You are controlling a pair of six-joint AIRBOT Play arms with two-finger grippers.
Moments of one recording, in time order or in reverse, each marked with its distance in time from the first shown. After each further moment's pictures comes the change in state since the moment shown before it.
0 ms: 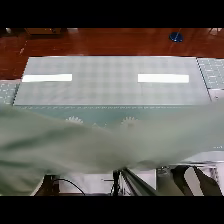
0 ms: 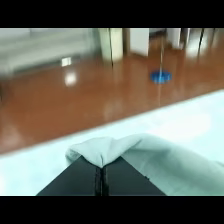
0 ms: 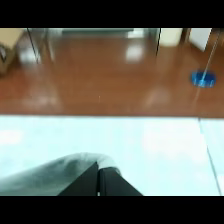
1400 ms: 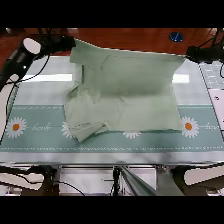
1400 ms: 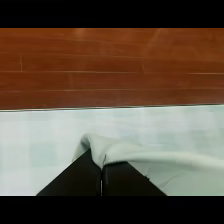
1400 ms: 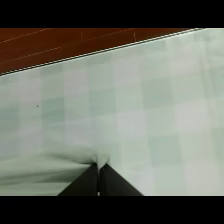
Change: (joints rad) left arm -0.163 -0.969 -0.492 -0.200 1.130 0.159; right arm 0.353 -0.948 -0.489 -0.233 -0.971 -0.134
